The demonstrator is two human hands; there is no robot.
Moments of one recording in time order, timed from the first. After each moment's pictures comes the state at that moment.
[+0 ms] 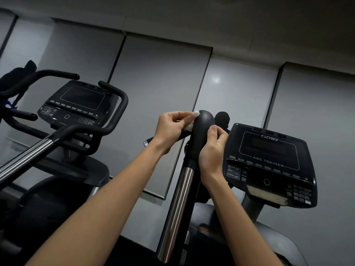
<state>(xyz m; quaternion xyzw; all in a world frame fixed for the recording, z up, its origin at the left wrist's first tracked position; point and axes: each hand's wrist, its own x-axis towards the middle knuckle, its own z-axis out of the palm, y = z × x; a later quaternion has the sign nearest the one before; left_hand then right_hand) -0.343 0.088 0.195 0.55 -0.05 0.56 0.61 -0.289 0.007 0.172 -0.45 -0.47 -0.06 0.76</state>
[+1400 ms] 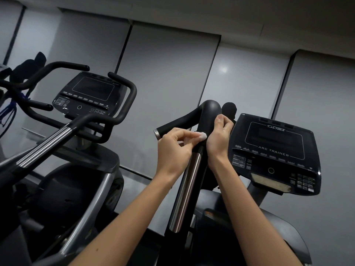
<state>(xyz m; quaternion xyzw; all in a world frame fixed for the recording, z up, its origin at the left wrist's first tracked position) -0.370 0.037 0.118 0.59 0.04 0.69 0.43 -0.294 0.004 0.171 -0.45 -0.45 -0.05 0.77</state>
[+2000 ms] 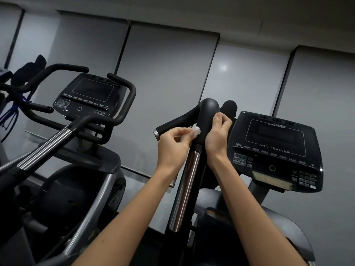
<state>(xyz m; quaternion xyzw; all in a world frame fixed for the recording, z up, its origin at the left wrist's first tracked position) -0.363 0.041 0.123 0.56 0.08 0.66 0.49 -0.295 0.002 0.172 -0.46 -0.46 -0.05 0.76</state>
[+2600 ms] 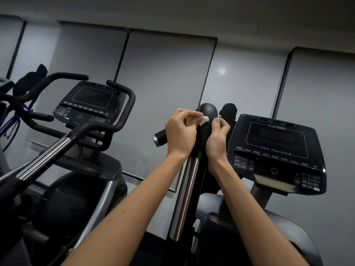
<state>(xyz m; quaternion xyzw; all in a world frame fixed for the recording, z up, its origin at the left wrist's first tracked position) -0.348 0.047 0.171 0.57 0.06 0.74 0.34 -0.288 0.002 0.173 -0.45 -0.48 0.00 0.75</state>
